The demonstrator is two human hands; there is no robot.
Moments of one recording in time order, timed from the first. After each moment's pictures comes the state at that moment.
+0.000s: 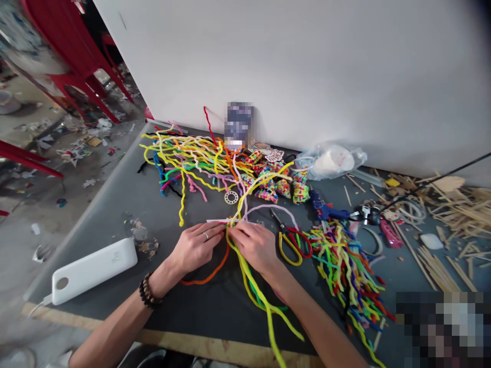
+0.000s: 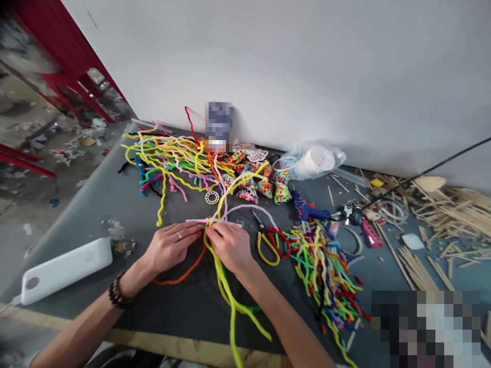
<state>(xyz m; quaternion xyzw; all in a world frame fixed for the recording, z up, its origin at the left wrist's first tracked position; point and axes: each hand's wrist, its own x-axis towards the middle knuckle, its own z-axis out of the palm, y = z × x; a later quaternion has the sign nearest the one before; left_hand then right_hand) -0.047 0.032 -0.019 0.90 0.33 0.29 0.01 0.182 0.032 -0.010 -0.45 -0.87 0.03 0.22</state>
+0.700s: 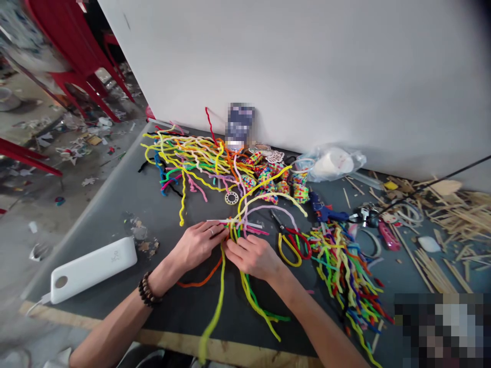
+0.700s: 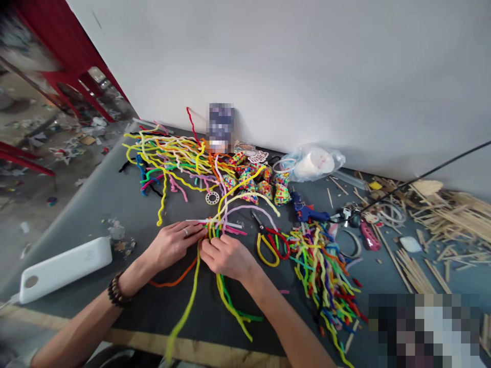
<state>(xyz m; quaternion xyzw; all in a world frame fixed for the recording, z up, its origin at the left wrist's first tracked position) -0.051 0.035 -0.027 0.92 0.33 0.19 0.05 0.191 0.022 -0.005 -0.23 -0.96 -0.03 0.16</state>
